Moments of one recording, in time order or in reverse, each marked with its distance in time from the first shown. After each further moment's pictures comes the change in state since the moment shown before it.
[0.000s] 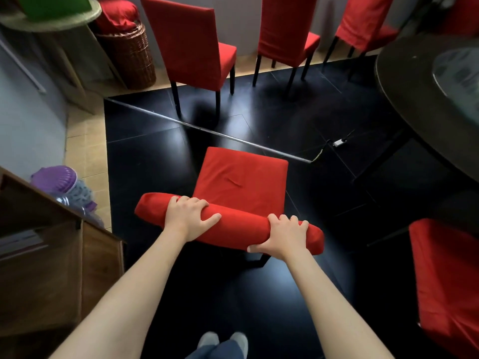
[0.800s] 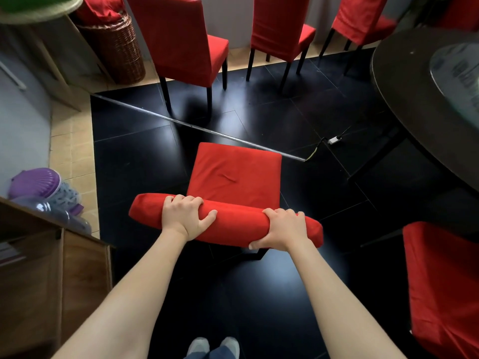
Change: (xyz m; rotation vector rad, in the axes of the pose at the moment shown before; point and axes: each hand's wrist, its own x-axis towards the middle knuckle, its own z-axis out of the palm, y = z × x) left_hand 0.048 0.033 0.002 -0.002 0.113 -0.012; right_hand 0.057 0.043 -0.029 0.027 -0.070 -0.096
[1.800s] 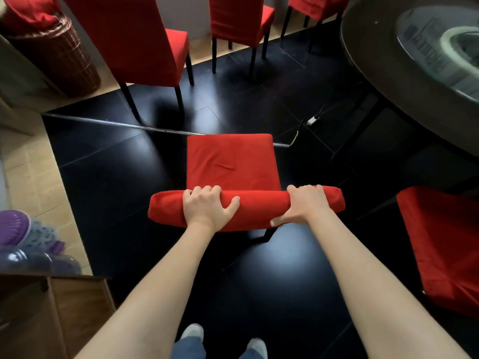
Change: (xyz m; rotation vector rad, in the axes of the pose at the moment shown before) left_hand 0.077 0.014 0.007 -0.058 -0.002 0.060; right_hand 0.054 0.010 -0.032 -0.090 0.006 0.201
